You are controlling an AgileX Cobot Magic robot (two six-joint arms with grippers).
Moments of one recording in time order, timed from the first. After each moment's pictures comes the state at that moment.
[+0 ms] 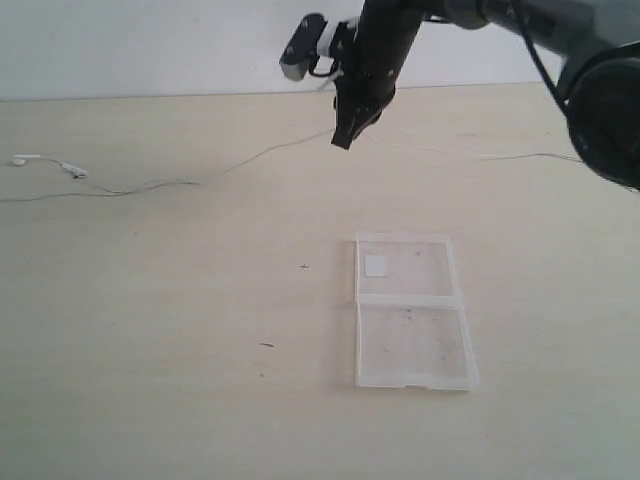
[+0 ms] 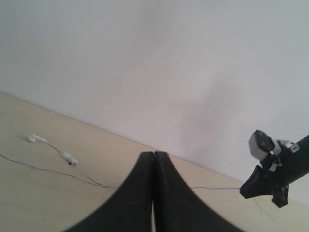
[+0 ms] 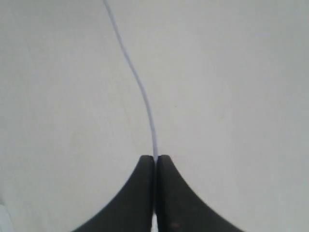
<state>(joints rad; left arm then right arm) 0.03 0.01 0.00 0.23 0.03 -0.66 0.42 2.44 -2.24 0.07 1.13 -0.80</state>
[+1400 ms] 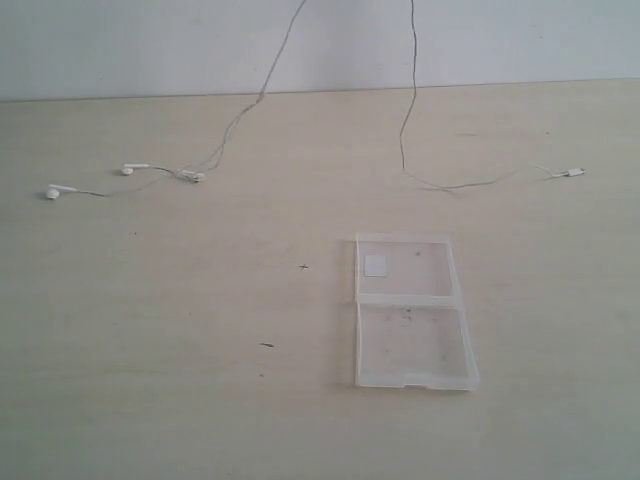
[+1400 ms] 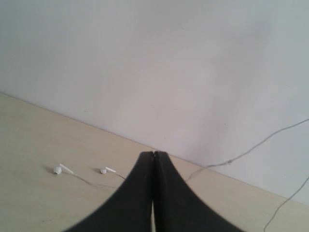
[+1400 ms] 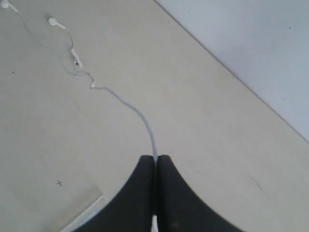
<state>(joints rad) 0.03 0.01 0.00 0.23 0.03 -0.66 0.42 1.89 -2.02 0.14 1.16 -0.40</state>
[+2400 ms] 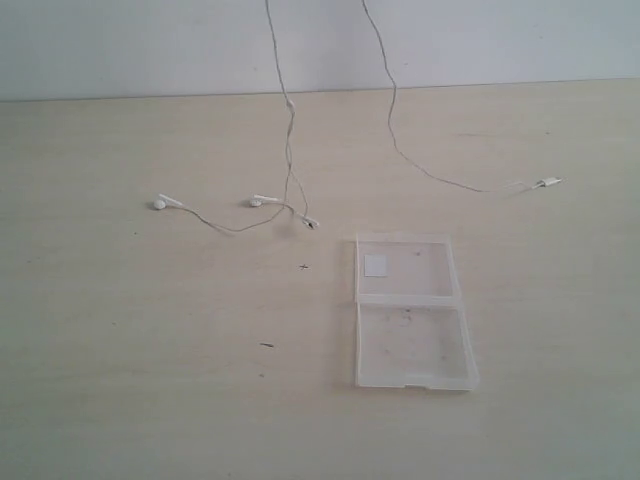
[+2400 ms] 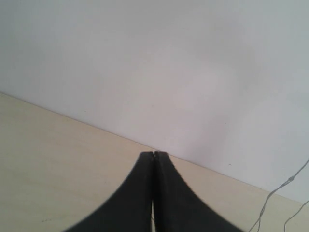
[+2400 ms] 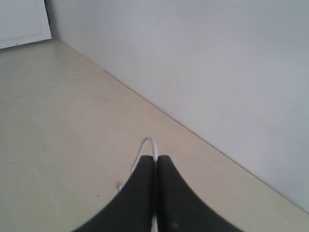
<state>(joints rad) 0.03 0.01 0.00 0.23 0.03 -0.66 0.54 1.37 -1.20 0.93 0.37 -1.01</state>
